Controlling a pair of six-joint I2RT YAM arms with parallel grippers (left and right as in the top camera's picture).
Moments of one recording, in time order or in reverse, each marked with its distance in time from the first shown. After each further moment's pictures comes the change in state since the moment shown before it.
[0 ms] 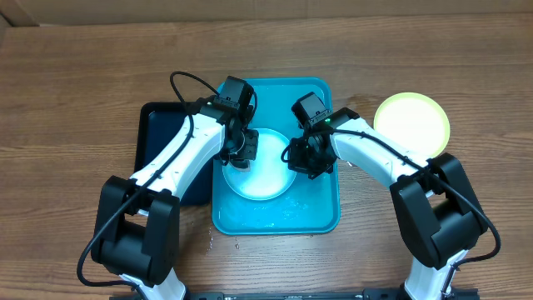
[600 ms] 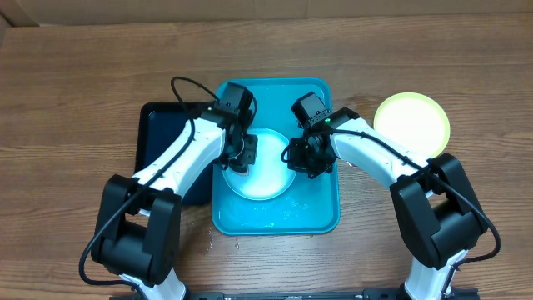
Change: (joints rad) left arm 0.000 0.000 -0.074 0.067 -0.014 0.000; right arm 0.000 0.000 0.000 0.010 0.000 0.000
